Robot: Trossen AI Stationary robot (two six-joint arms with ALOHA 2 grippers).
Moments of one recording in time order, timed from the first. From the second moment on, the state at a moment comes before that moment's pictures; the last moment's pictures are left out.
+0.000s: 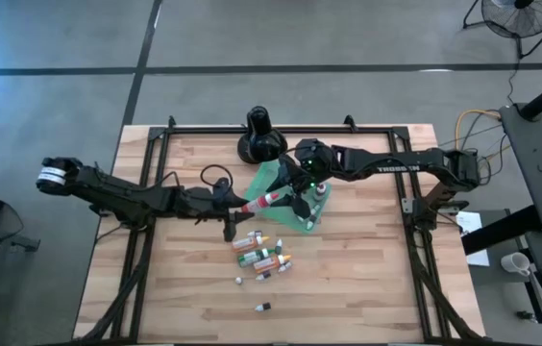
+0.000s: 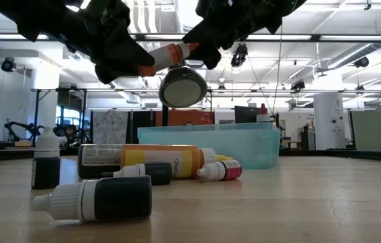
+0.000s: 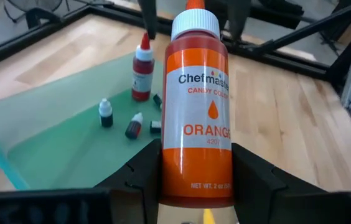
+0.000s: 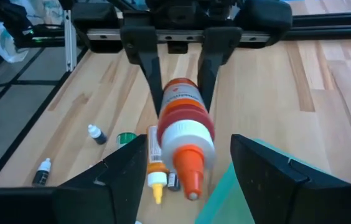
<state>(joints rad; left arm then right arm) -0.11 1.17 0.56 0.27 -0.23 -0.31 -0.18 1.64 1.22 -0.13 -0.44 -0.03</state>
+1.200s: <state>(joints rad) -0.09 1.18 0.55 0.29 -0.25 -0.37 -0.18 1.64 1.22 -0.18 -0.39 0.00</state>
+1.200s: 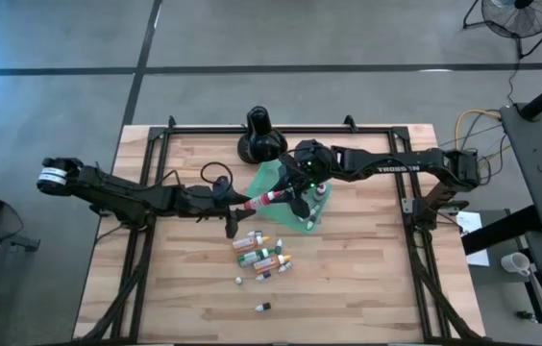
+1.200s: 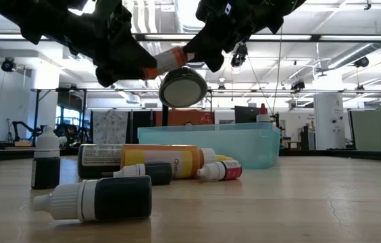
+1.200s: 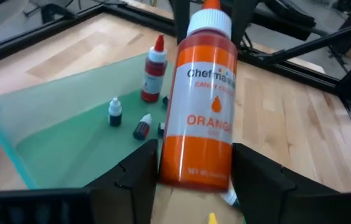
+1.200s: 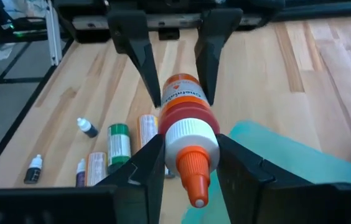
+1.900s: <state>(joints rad) -0.11 1.18 0.55 -0.05 -0.25 -0.59 -0.21 1.64 1.35 -0.79 0.16 0.11</state>
